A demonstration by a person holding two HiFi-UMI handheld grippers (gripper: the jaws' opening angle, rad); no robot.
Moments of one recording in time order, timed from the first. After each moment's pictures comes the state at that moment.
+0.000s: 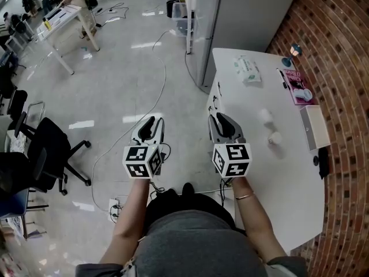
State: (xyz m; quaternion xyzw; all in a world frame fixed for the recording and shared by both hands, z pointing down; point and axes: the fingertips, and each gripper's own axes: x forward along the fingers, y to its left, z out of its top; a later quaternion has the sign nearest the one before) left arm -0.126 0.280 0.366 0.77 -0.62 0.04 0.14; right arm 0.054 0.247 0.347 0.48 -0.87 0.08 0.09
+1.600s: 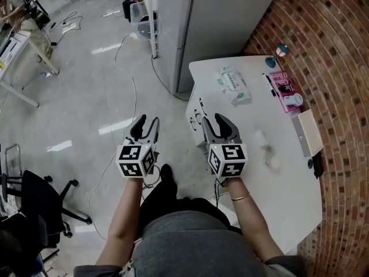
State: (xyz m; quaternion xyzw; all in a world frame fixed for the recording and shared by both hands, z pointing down) left arm -0.130 0.045 0.388 0.84 -0.51 0.06 0.17; right arm 0.059 0.062 0.366 0.58 -0.79 0.12 0.13
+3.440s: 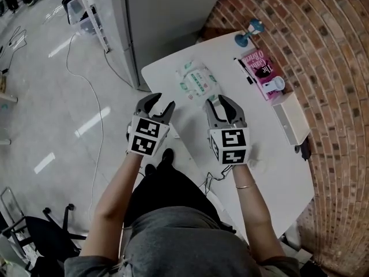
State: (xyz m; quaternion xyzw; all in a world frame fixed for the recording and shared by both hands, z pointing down) left arm 0.097 -0.107 0.431 0.94 -0.27 0.21 0.10; right arm 0.214 -0.059 0.376 0.67 -0.69 0.09 0.25
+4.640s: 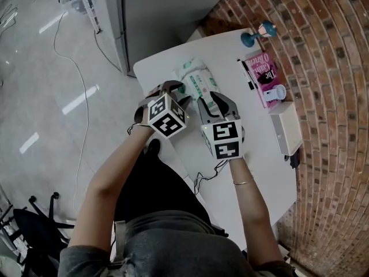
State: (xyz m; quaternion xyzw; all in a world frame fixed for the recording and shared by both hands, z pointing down) left arm 0.199 -0.137 0.496 0.94 -0.12 0.33 0.02; right arm 0.222 -0.111 0.429 0.60 -0.70 0.14 0.36
